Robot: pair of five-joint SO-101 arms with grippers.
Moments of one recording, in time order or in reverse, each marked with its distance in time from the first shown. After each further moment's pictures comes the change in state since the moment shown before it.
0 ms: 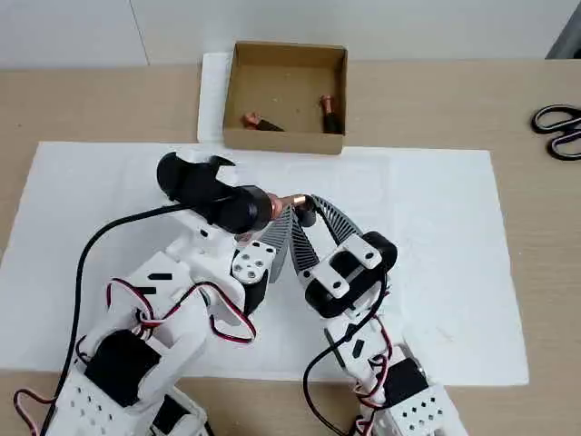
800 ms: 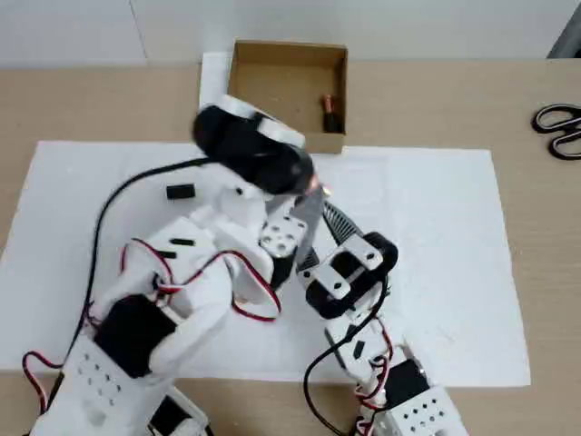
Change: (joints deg) left arm 3.2 16.7 -21.7 5.9 -0.3; right arm -0.1 0.0 0.0 0.0 0.0
